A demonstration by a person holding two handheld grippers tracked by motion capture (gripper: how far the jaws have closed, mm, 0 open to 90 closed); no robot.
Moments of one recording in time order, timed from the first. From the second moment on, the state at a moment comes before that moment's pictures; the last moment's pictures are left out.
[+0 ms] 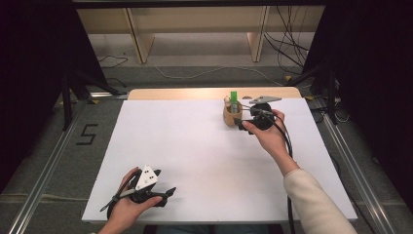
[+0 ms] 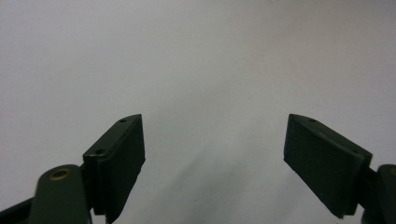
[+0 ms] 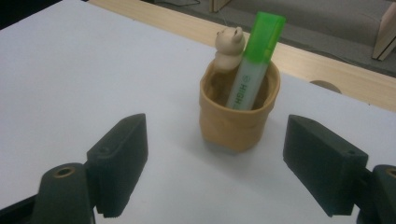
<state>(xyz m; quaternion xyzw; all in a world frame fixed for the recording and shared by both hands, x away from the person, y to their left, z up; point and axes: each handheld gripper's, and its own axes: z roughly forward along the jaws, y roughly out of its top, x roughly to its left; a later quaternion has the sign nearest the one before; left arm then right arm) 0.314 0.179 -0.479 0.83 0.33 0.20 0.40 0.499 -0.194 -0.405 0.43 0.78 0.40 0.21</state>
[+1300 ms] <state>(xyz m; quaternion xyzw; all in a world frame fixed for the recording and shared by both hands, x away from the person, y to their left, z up) 0.314 0.179 -0.480 0.83 0.33 0.20 0.40 0.426 -0.239 -0.424 0.42 0.81 0.39 0.15</state>
